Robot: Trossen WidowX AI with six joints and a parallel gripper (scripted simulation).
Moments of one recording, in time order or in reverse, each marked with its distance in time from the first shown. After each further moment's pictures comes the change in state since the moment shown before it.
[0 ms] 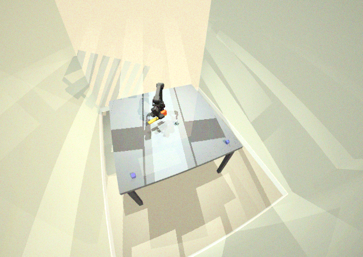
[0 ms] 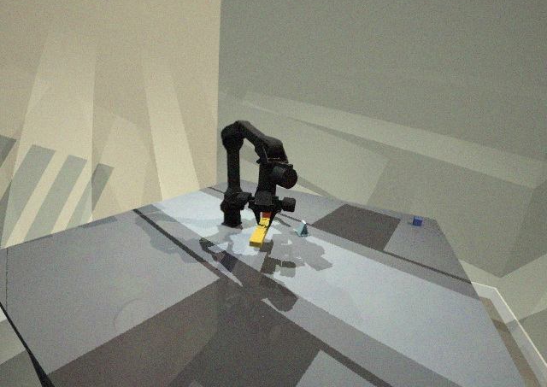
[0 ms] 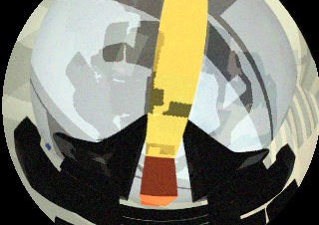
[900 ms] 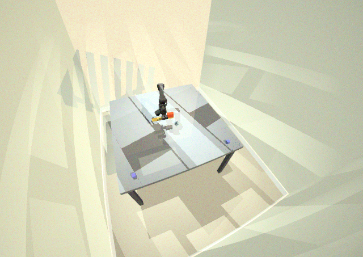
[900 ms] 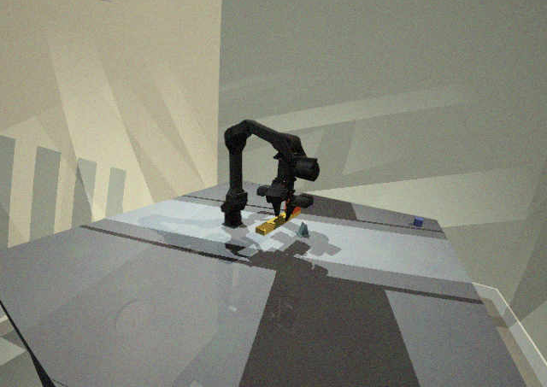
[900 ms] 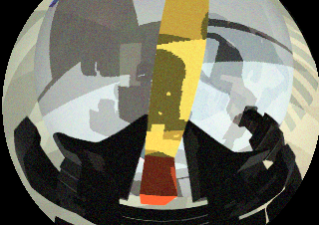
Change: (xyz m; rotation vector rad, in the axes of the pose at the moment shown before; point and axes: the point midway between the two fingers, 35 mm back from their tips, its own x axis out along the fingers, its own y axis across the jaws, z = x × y) arm -0.018 0.051 -0.035 0.406 0.002 0.010
